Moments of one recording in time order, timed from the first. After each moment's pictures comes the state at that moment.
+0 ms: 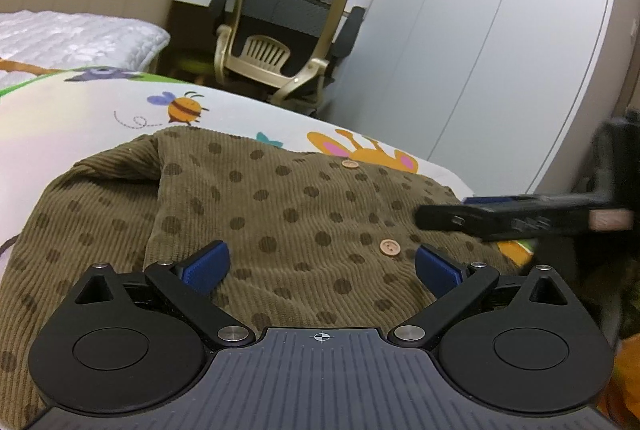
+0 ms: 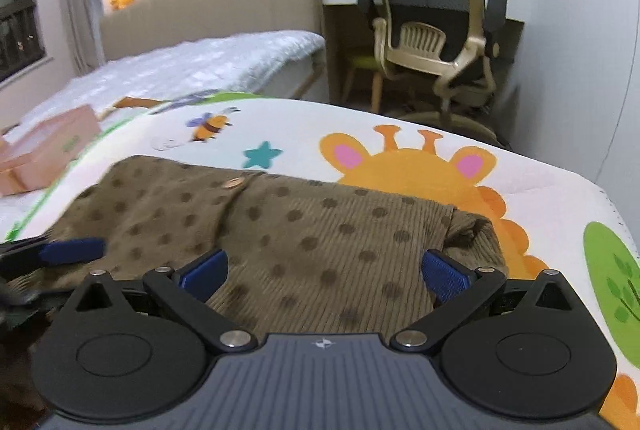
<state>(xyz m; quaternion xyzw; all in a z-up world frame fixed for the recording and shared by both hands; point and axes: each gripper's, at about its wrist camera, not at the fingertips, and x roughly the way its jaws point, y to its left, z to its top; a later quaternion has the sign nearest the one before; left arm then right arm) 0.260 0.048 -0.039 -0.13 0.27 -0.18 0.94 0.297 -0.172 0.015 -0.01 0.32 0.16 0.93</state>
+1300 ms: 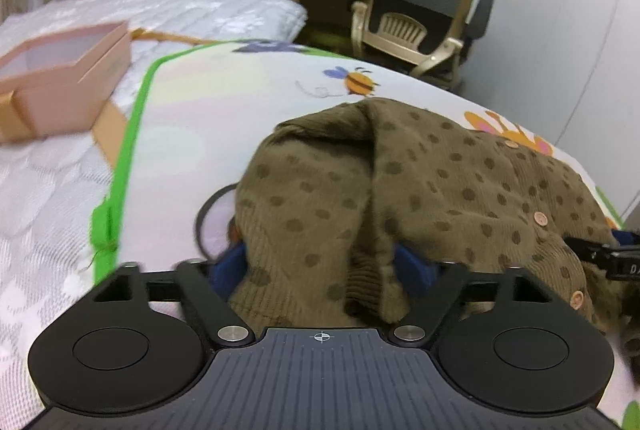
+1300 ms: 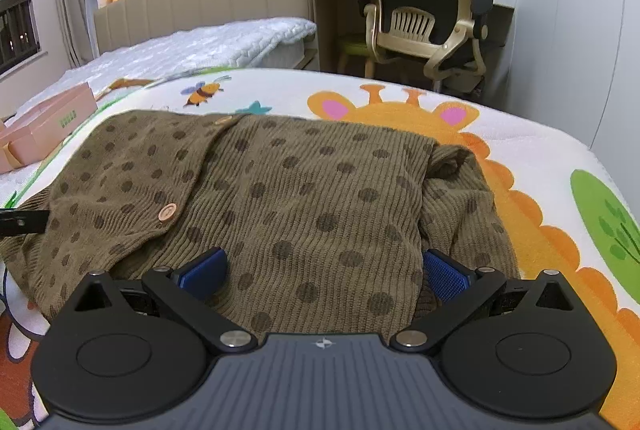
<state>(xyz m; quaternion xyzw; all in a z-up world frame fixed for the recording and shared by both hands) 0.229 0.110 -0.033 -0.10 0.34 0.01 0.94 0.270 -0.179 -0.011 -0.02 0.31 0.15 0.94</state>
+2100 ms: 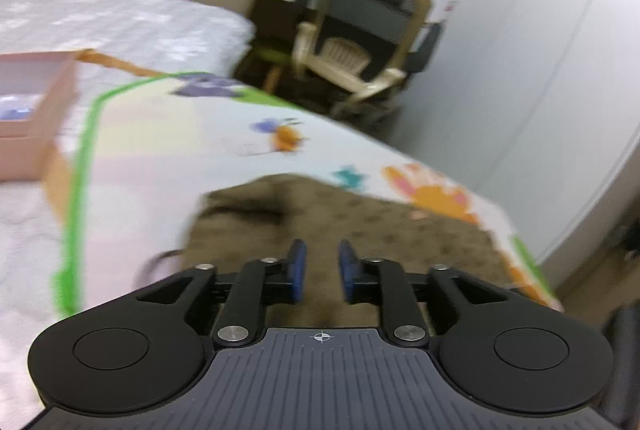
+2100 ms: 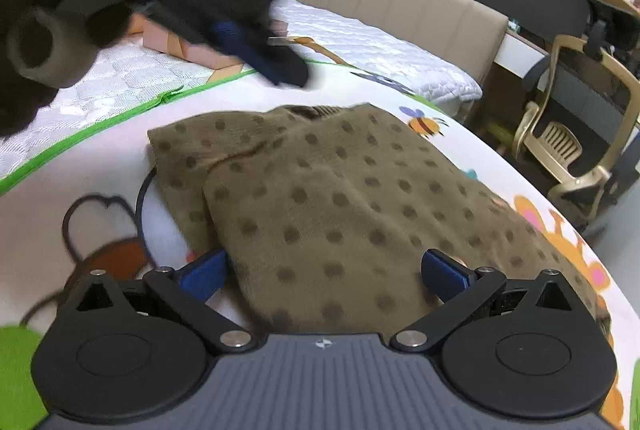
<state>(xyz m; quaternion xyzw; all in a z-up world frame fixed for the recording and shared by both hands) 0.230 0.129 0.026 -0.17 0.32 -0.06 0.93 0.211 -0.051 -0.004 -0.23 0.26 0.32 0.88</state>
